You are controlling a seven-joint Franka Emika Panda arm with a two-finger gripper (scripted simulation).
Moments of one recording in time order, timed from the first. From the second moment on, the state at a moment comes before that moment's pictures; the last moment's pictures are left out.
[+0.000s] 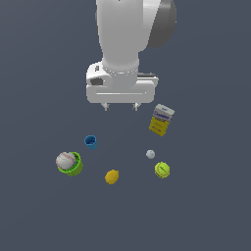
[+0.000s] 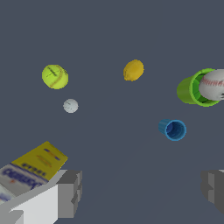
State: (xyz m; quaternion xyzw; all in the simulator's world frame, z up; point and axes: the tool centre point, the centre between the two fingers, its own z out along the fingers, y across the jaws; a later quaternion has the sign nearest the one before) arm -0.019 -0.015 0.301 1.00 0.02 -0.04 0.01
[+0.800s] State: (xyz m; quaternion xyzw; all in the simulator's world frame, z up) arm 0.011 0.027 0.229 1.00 -0.01 -0.02 0.01
